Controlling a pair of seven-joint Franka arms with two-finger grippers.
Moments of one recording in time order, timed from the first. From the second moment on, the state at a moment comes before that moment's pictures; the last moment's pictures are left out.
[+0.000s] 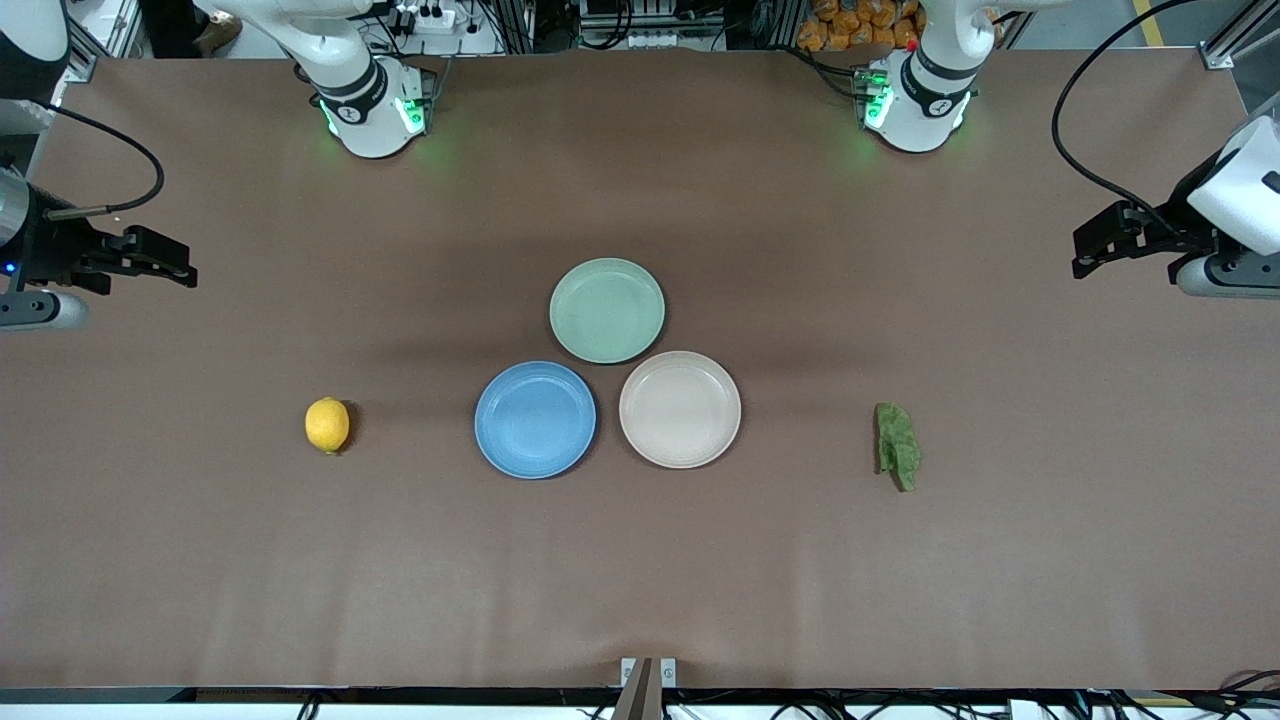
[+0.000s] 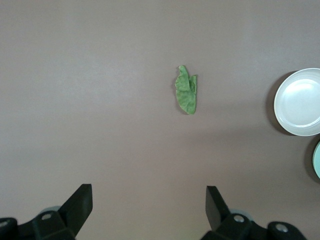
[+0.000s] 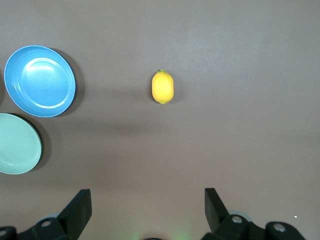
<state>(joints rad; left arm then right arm) -0.11 0.05 0.01 -1.49 0.02 1.54 -0.02 -0.03 0.12 0.05 -1.45 0.01 1.44 -0.05</state>
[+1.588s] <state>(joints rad) -0.14 0.32 -0.02 -1.88 0.02 2.15 -0.07 -0.06 0.43 0.05 -1.72 0.01 2.06 -0.07</state>
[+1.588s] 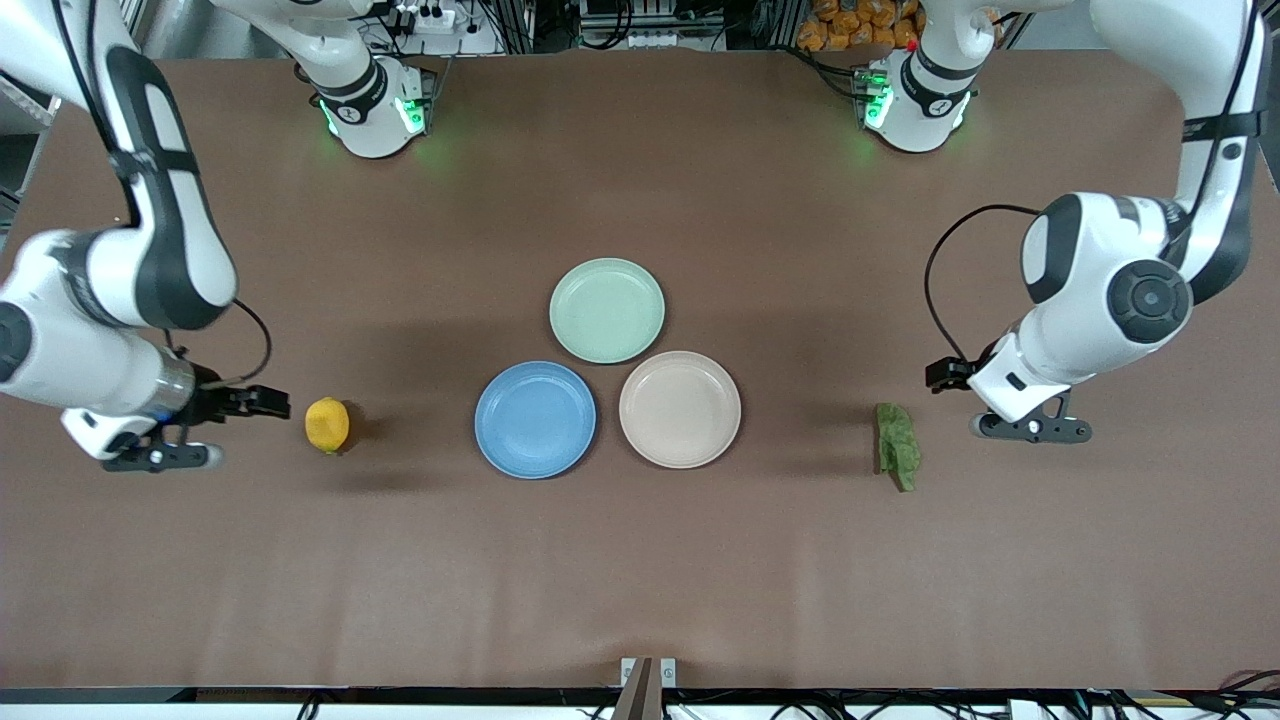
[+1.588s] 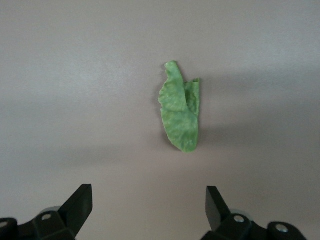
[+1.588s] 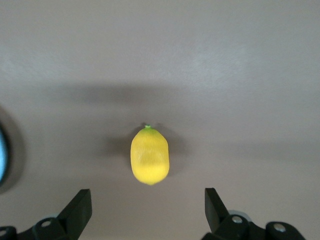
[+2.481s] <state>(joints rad) -0.17 0.51 -0.02 -2.02 0.02 2.54 -0.15 -0.06 0.65 0.05 -1.78 0.01 2.29 -0.07</state>
